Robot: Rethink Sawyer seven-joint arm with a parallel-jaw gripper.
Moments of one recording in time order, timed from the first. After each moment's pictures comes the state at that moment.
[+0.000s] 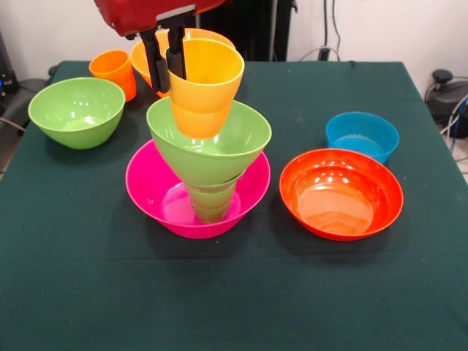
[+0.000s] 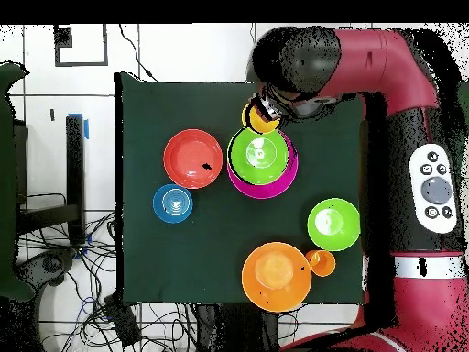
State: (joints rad) arm -0.64 -0.61 0.75 1.05 -0.59 1.39 1.18
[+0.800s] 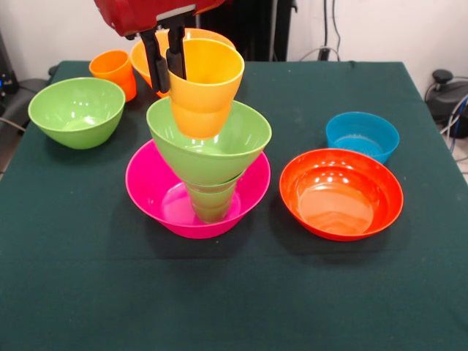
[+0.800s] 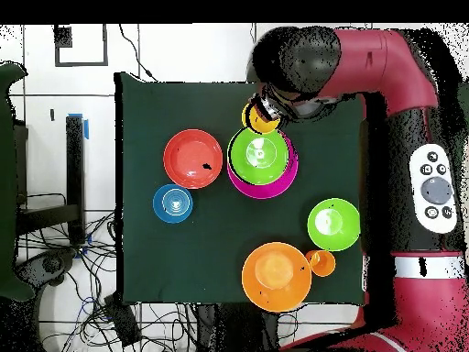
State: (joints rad) arm -0.64 -0.61 0.75 1.05 -0.59 1.39 1.18
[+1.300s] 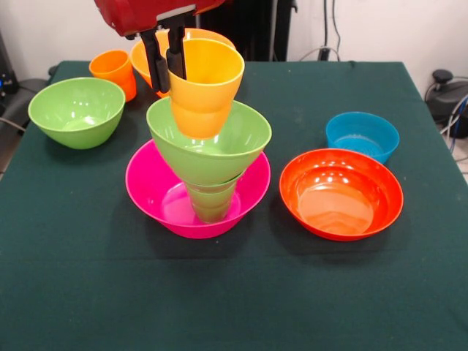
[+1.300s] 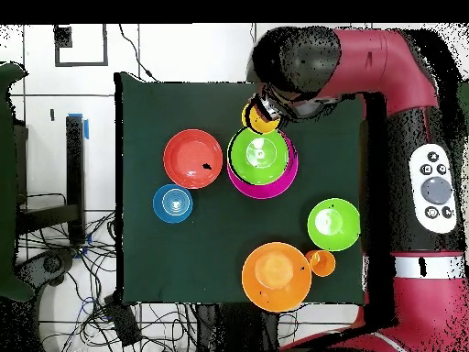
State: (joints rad) arm -0.64 -0.61 0.75 1.05 -0.59 1.39 1.18
